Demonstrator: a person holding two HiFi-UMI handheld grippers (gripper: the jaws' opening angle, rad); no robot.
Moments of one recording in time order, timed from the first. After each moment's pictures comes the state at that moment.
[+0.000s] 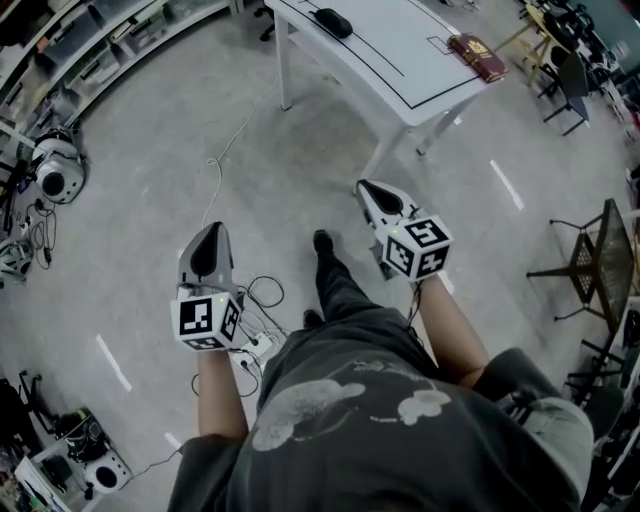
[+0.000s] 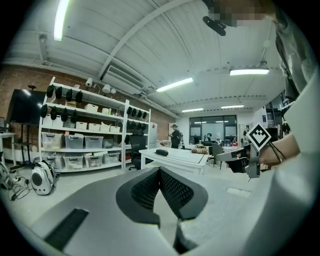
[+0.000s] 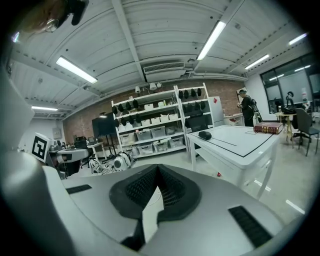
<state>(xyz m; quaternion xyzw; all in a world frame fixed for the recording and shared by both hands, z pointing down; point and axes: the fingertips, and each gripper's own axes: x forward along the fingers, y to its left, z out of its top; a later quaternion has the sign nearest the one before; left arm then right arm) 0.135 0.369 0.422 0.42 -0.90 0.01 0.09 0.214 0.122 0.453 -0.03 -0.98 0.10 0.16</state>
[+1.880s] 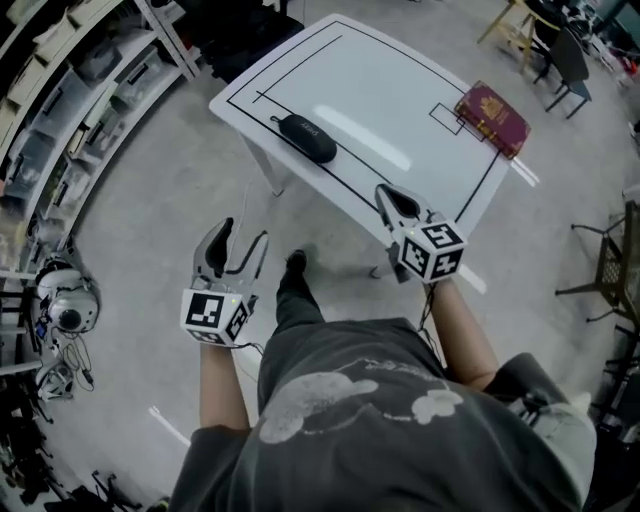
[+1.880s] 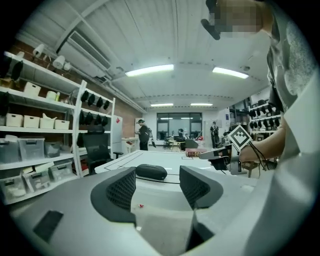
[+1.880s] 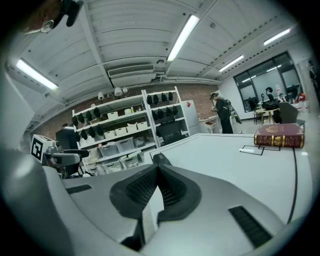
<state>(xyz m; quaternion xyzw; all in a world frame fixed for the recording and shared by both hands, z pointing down) -0.219 0.000 0.418 0.62 -0.78 0.06 0.09 -0.096 -0.215 0.466 0.11 -0.97 0.15 0.12</state>
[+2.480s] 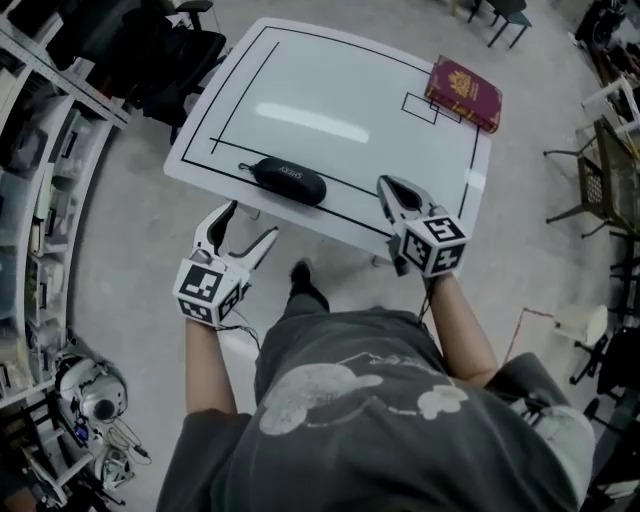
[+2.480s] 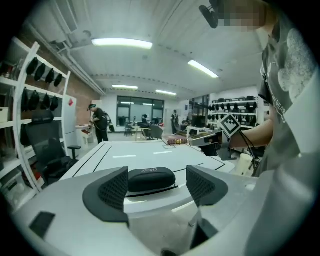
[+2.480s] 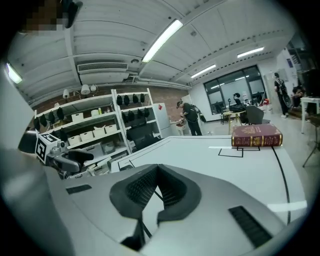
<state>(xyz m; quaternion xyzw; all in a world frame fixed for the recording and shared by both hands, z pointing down) -0.325 -0.144 0.442 0.79 -0.58 0.14 0.14 -0.143 -0.288 0.463 0.29 -0.93 0.19 0.13</state>
